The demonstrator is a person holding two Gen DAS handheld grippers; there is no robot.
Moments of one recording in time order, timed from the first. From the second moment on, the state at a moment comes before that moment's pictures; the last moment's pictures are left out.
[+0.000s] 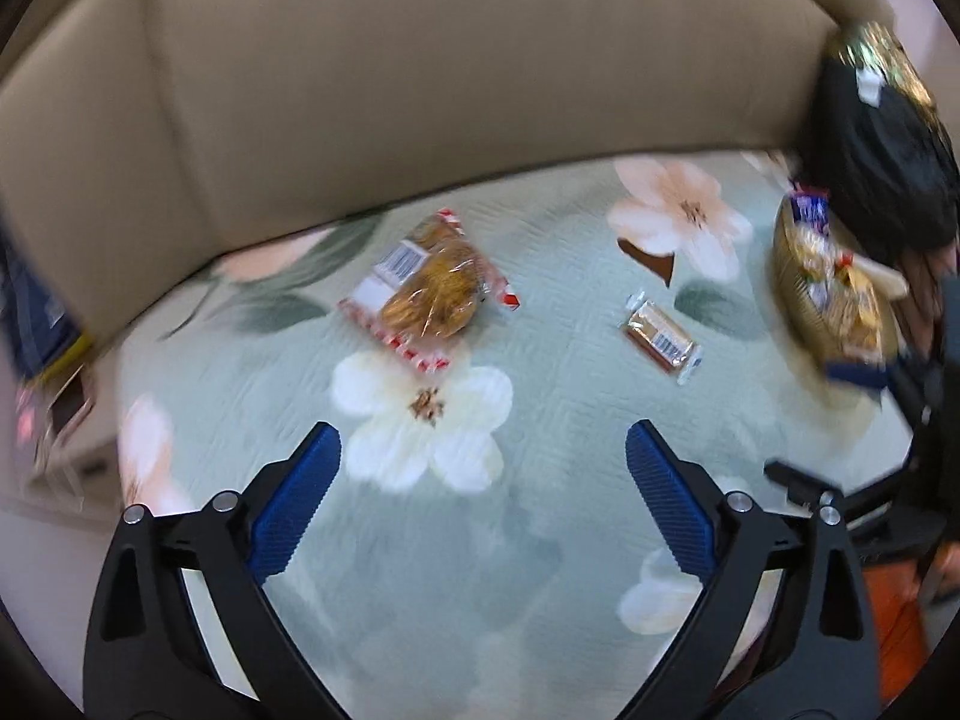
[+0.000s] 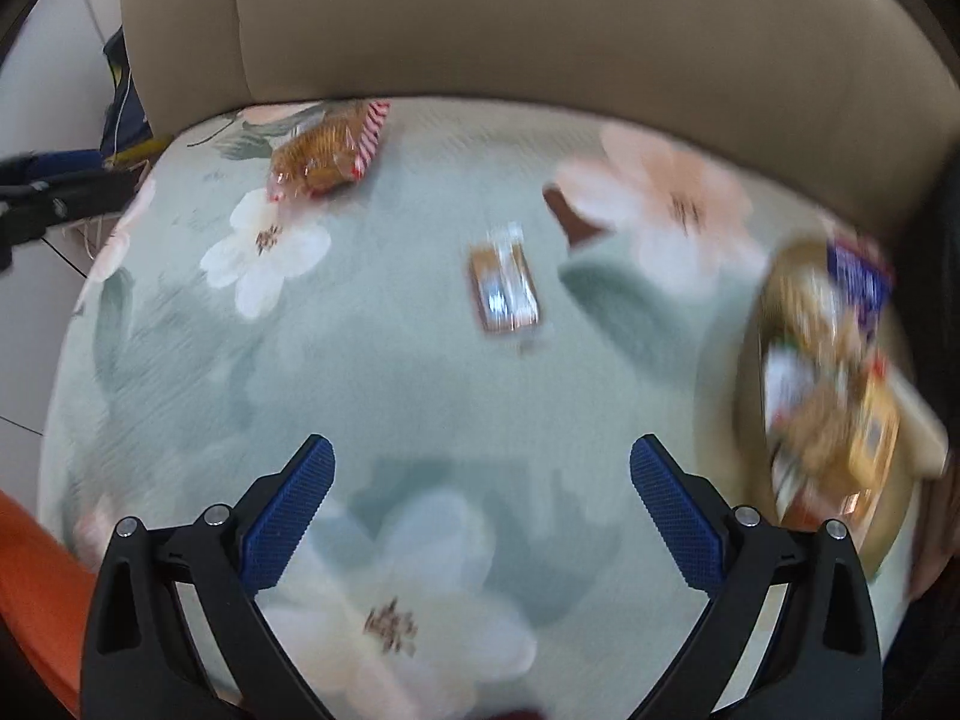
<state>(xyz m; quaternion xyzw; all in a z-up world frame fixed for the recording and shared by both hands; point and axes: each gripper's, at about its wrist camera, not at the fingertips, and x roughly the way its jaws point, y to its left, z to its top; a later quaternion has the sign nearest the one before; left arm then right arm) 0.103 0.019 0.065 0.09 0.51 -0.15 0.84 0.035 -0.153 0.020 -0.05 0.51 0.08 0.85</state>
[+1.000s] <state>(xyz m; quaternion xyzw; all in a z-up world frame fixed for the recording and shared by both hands) 0.206 0.017 -0.062 0.09 0.53 -0.16 0.83 0.136 -0.160 -0.066 -0.03 0.50 0.07 0.86</state>
